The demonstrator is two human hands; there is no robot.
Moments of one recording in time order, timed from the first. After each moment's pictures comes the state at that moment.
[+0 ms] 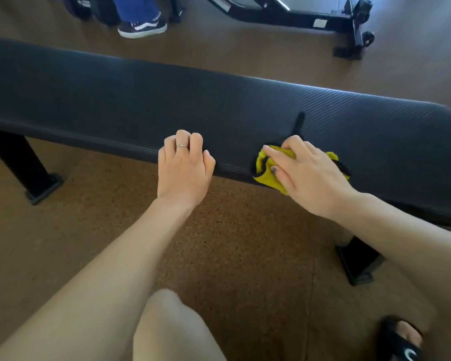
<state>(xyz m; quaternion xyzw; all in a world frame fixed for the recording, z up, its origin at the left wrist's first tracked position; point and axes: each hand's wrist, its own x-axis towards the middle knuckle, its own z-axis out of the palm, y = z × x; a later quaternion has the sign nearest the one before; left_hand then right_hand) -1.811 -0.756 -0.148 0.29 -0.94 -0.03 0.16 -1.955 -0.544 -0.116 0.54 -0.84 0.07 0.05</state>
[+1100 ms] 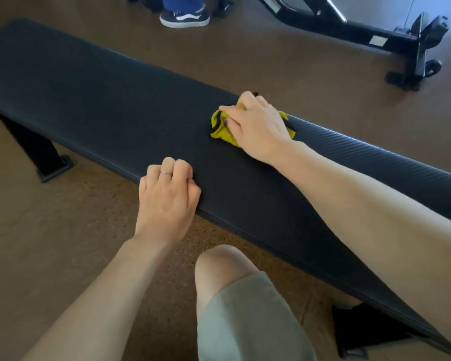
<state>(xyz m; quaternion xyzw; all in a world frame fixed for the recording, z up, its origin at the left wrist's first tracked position) -1.833 -0.760 -0.148 0.39 -0.90 -0.07 0.19 -2.076 -0.745 -0.125 0.61 -0.78 0.14 0.03</state>
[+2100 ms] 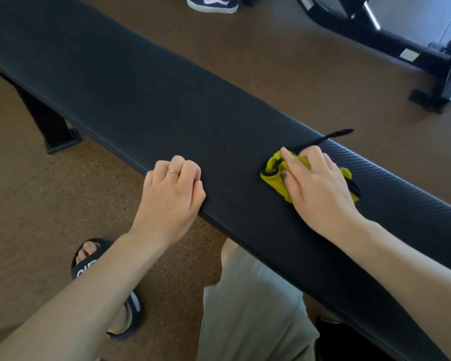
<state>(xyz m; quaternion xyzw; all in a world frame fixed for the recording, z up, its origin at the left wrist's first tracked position) -1.828 -0.755 -0.135 0.39 -0.90 -0.11 0.16 -2.074 -0.627 -0.125 0.60 -0.79 0.14 0.03</state>
